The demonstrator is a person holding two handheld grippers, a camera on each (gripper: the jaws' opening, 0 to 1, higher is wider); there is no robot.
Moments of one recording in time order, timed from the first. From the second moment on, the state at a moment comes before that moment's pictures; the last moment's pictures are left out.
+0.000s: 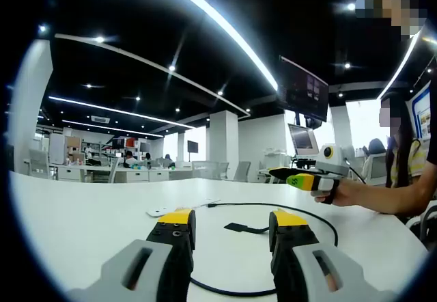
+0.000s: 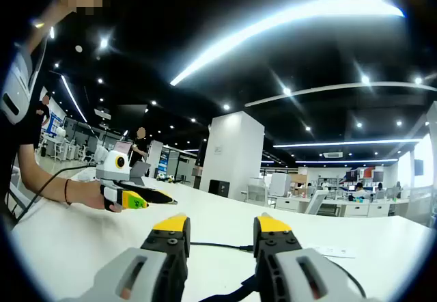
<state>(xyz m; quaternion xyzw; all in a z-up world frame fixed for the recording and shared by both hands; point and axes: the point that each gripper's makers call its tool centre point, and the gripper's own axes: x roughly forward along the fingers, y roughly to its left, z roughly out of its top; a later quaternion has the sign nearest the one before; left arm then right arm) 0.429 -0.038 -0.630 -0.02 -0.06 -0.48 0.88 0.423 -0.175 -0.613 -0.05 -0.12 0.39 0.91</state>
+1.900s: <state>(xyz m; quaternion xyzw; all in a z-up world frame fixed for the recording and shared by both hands) 0.425 -0.040 -0.632 -0.02 -0.06 -0.48 0.88 0.425 -0.173 -0.619 -0.05 -0.11 0.40 0.91</state>
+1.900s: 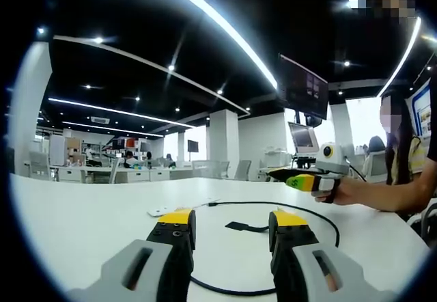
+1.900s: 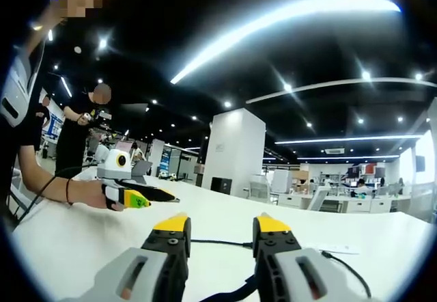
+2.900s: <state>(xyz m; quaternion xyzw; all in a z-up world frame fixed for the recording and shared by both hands) 0.424 -0.044 -0.636 -0.02 -0.06 -0.48 0.87 0.439 -0.171 -0.629 -0.06 -0.09 0.40 0.91</state>
